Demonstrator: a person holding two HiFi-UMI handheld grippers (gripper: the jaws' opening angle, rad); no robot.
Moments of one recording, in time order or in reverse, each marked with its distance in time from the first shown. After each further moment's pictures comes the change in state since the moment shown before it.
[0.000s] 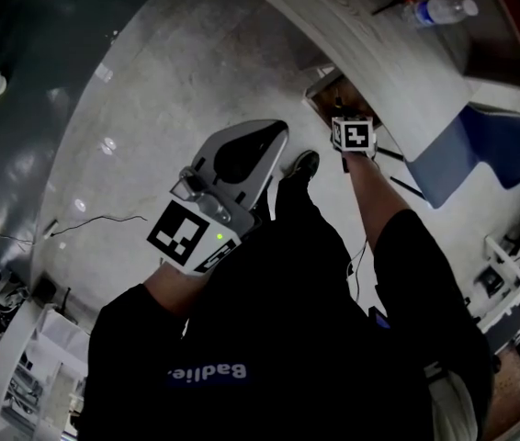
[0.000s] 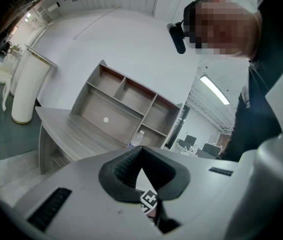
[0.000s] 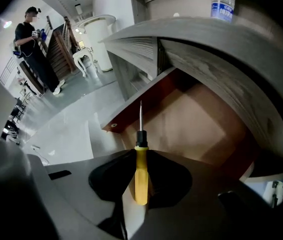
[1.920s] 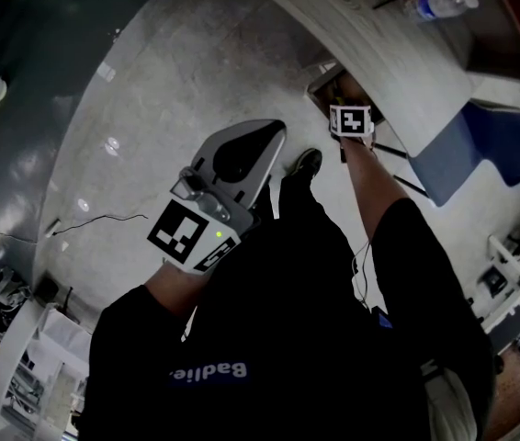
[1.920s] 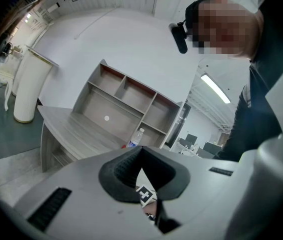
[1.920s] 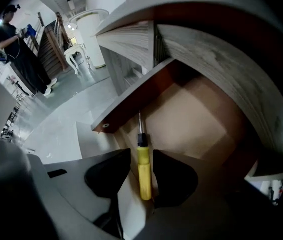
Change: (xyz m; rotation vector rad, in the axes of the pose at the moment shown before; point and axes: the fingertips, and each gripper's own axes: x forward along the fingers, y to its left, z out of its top) left arm -0.008 -0.004 -0.008 0.008 -0.001 0.015; right arm 0.017 0.007 0.010 0.056 0.008 -0.003
